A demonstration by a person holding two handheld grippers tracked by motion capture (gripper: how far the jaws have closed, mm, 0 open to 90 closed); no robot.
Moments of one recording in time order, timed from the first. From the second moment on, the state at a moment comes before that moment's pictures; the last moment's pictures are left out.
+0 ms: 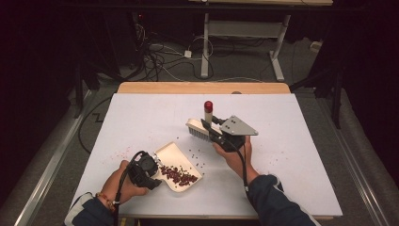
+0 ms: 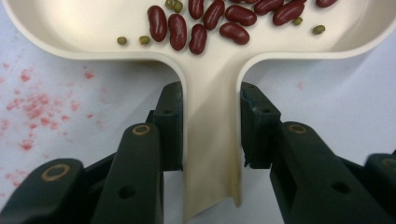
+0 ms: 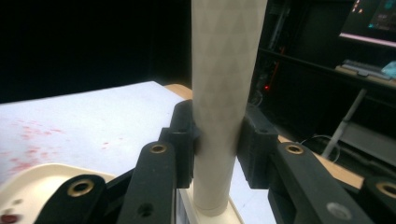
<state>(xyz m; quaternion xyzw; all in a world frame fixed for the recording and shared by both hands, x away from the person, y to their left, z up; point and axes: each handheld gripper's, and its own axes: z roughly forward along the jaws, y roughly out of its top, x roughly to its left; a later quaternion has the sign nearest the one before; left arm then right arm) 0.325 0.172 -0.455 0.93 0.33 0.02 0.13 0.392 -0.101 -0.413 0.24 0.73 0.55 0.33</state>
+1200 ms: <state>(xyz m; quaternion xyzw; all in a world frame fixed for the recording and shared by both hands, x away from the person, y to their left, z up) 0.319 0.162 -0.455 0.94 0.32 0.03 0.13 0.334 -0.115 -0.397 0.18 0.75 0.59 0.22</state>
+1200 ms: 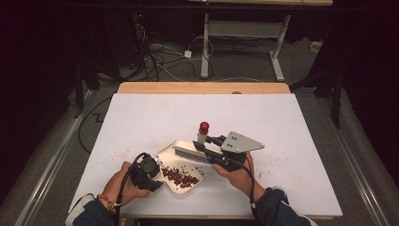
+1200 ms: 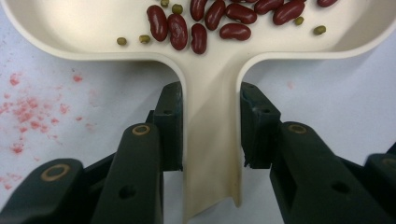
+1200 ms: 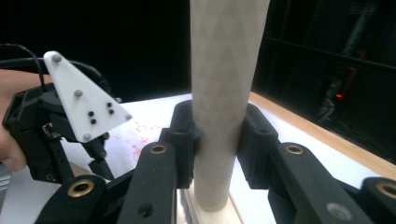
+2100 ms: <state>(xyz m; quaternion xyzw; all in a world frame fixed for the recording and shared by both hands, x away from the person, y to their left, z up) 0.320 0.155 -0.454 0.94 0.33 0.02 0.13 0.281 -0.111 -0.404 0.21 0.79 0.53 0.23</state>
